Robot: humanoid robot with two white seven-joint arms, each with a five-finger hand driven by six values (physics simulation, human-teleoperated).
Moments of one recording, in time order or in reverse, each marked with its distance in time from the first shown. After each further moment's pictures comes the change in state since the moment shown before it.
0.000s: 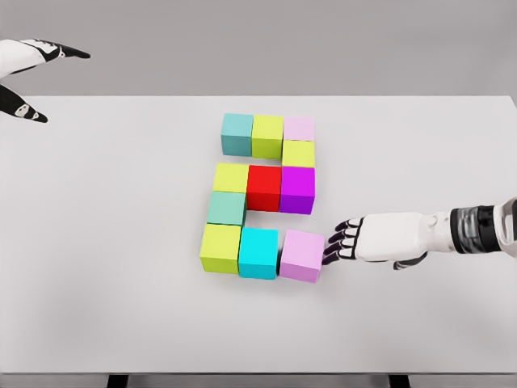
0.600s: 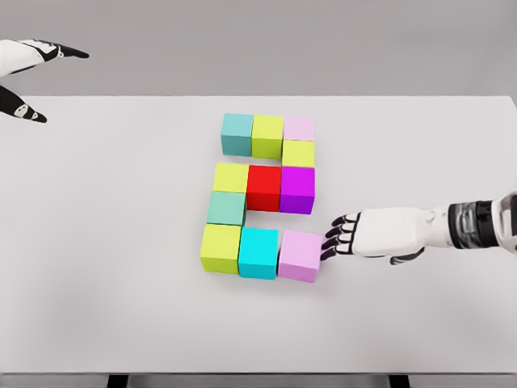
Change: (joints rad) left arm 0.003 -0.001 0.006 0.003 0.000 0.000 0.000; right arm -0.018 0.012 0.000 0.000 -0.001 0.000 0.000
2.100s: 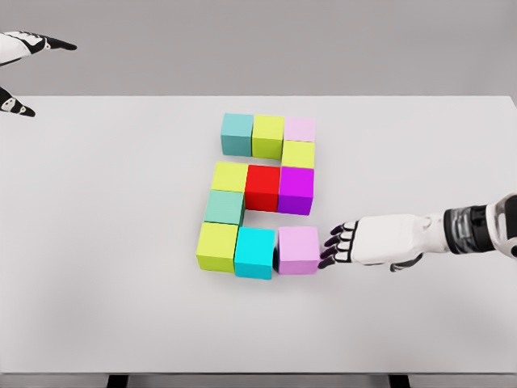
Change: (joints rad) left arm -0.006 0.022 0.017 0.000 -0.001 0.000 0.000; right arm -0.031 -0.008 0.066 0.000 -0.005 0.000 0.000
